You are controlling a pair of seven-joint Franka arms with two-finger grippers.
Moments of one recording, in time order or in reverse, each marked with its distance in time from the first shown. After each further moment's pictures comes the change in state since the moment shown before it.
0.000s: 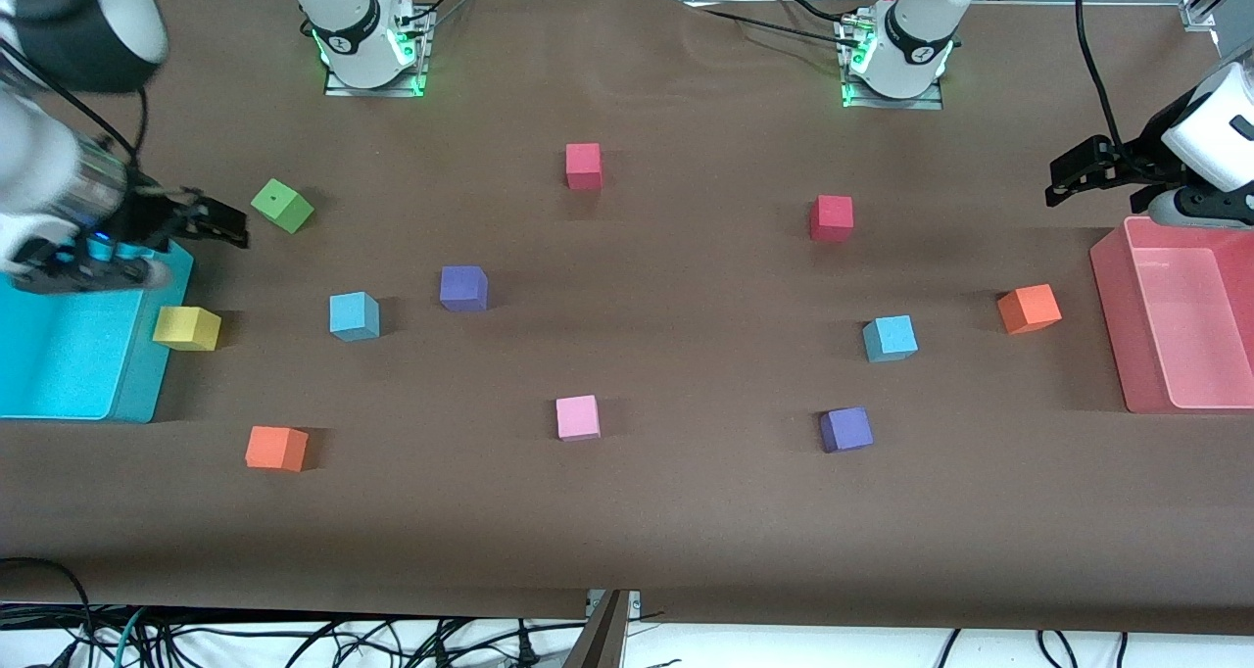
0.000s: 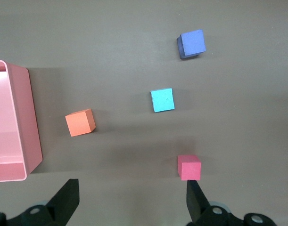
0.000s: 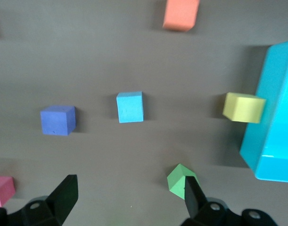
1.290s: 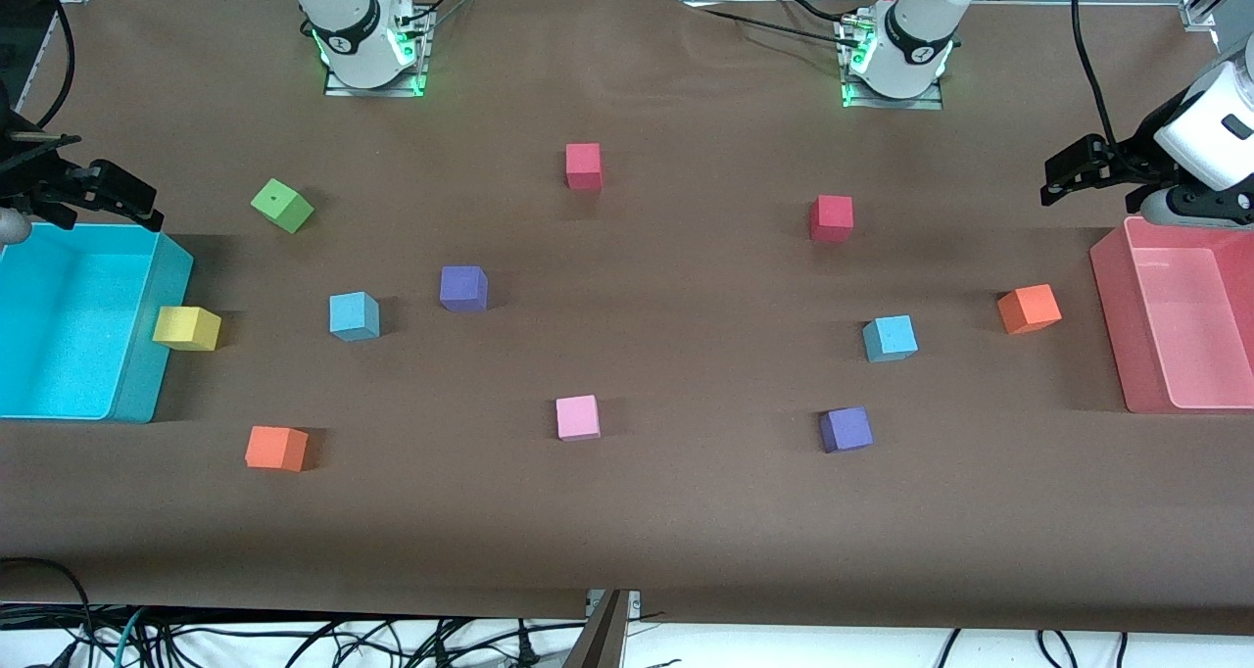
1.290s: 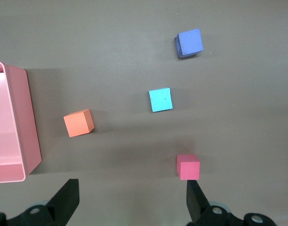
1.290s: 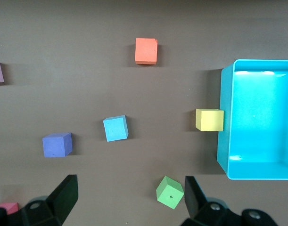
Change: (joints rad) left arm -0.004 0.000 -0.007 0.000 0.000 -0.001 0.000; right arm -0.092 -0.150 -0.014 0.040 0.010 0.017 -0.002
